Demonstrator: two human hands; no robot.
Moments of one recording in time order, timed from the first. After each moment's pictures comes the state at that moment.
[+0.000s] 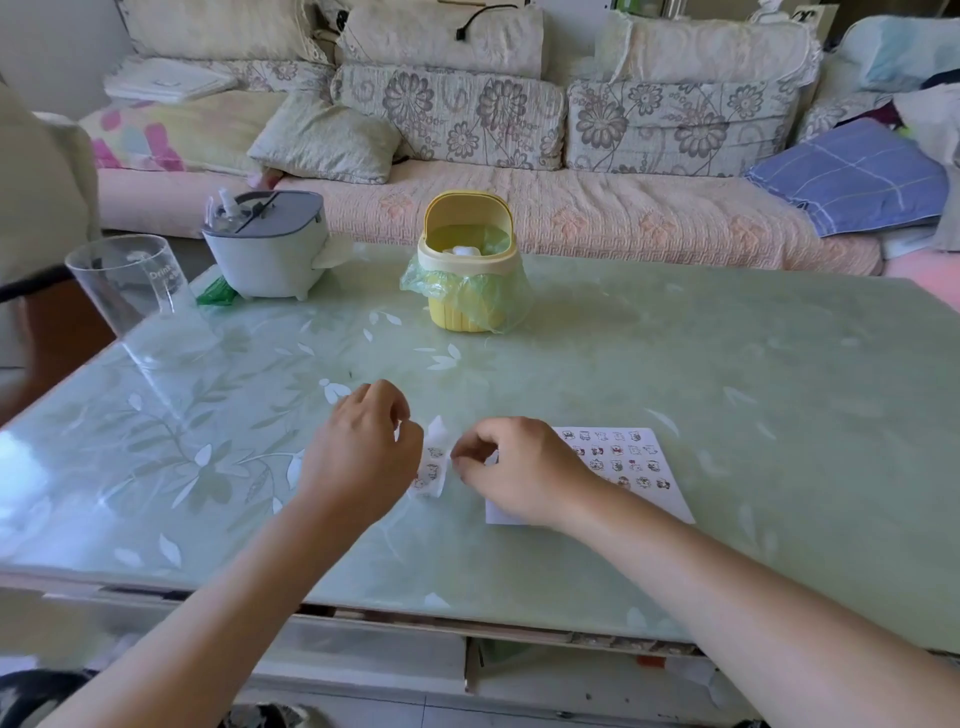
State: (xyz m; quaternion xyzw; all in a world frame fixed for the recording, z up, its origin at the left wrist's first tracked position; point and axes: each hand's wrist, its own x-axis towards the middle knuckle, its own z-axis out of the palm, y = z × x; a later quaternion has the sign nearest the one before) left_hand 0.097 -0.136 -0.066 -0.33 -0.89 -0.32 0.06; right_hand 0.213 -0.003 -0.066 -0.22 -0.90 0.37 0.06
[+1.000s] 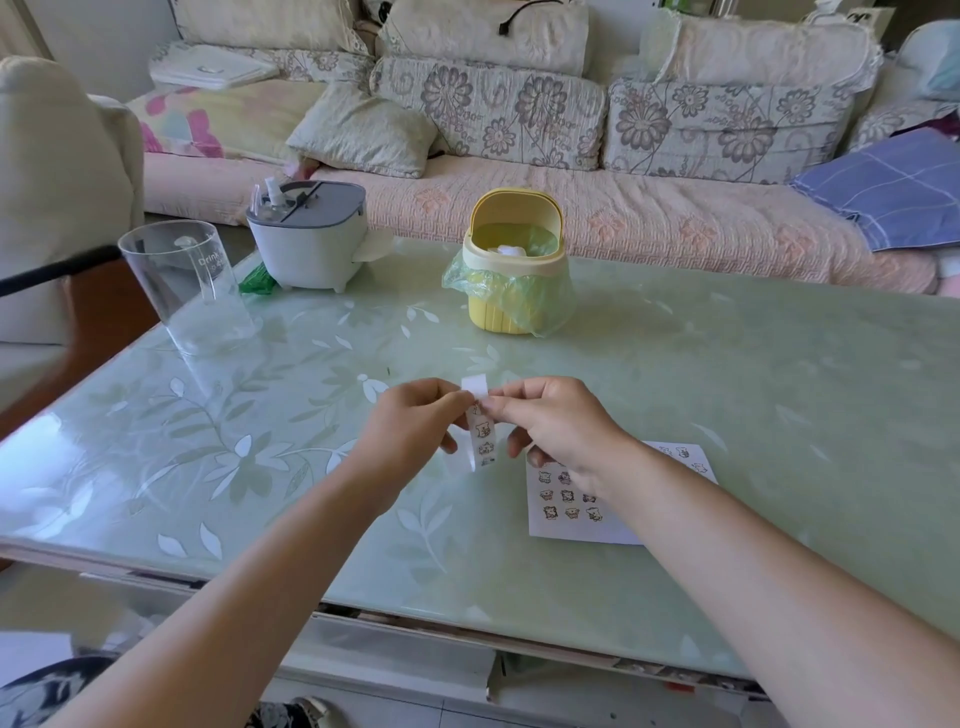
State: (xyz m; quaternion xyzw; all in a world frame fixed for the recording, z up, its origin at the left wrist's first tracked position) left_hand 0.076 -0.131 -0.051 -0.22 -0.77 -0.56 -0.23; right_hand 0.170 0.003 -0.047 -0.29 -0.71 0.63 0.10
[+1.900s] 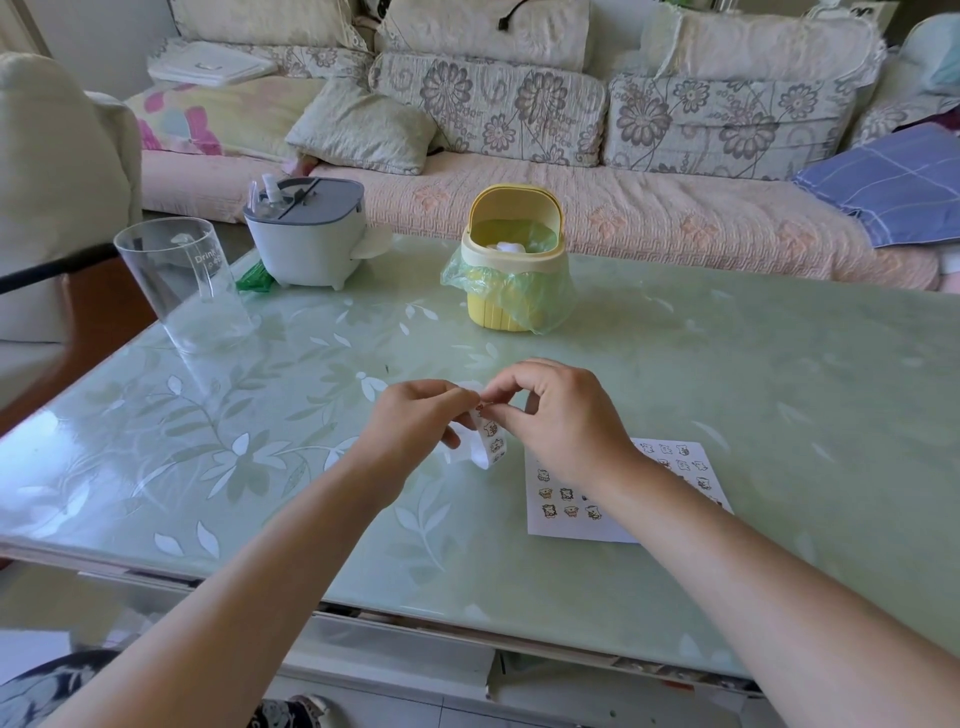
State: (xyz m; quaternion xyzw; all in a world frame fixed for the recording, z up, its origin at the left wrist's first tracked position) left_hand 0.075 -0.126 -0.048 -0.20 -0.76 -0.56 -0.27; right_hand 0.177 0.012 -0.056 -0.14 -0.90 0.32 0.26
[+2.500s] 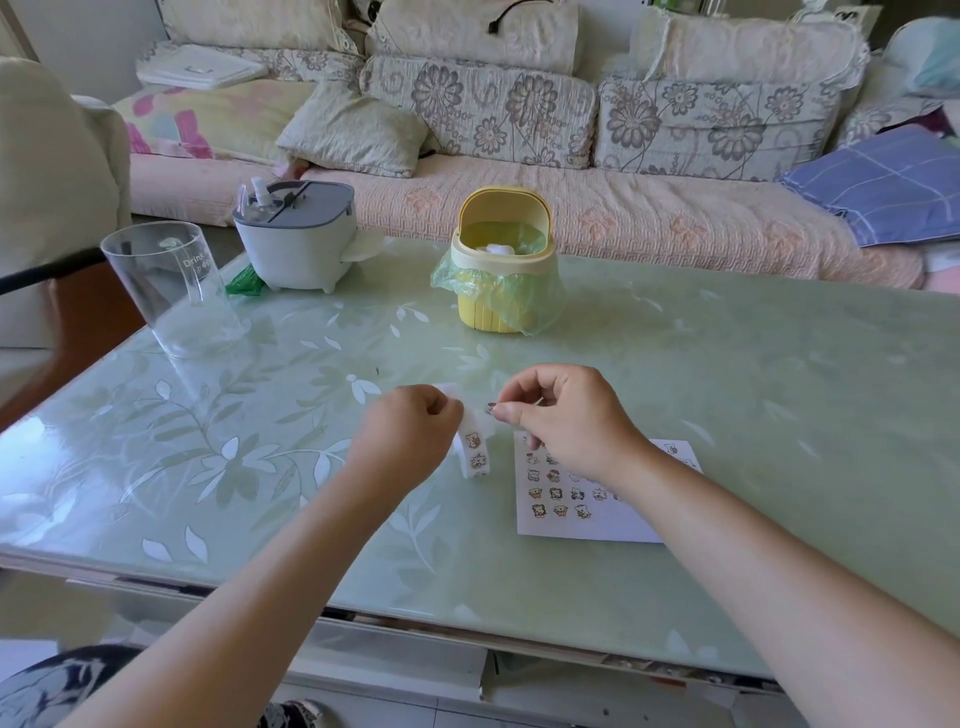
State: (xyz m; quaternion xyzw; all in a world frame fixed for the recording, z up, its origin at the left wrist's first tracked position) left_hand 0.070 -0.113 -0.071 -0.24 -0.90 -0.35 -0.09; right_hand 0.189 0.024 -0.050 -0.20 -0.81 0.51 0.19
